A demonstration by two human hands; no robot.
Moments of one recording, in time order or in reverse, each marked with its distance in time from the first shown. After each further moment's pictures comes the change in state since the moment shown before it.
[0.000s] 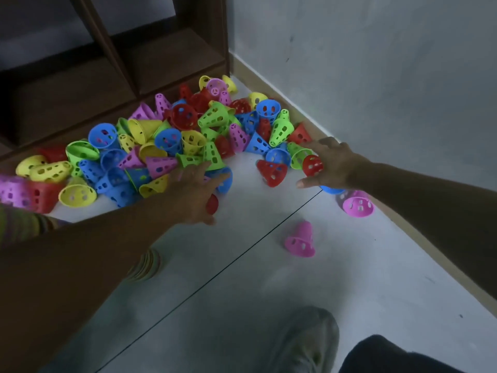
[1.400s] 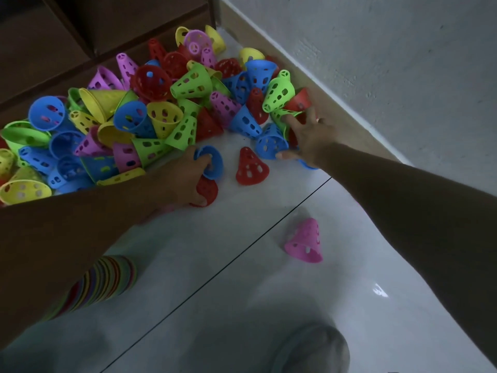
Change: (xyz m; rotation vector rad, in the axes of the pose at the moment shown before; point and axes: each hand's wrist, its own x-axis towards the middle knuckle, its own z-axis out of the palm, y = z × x) left_hand 0.096 -0.015 0.042 -0.148 0.009 0.078; right_hand 0.133 0.014 0.072 -0.309 0.139 0.004
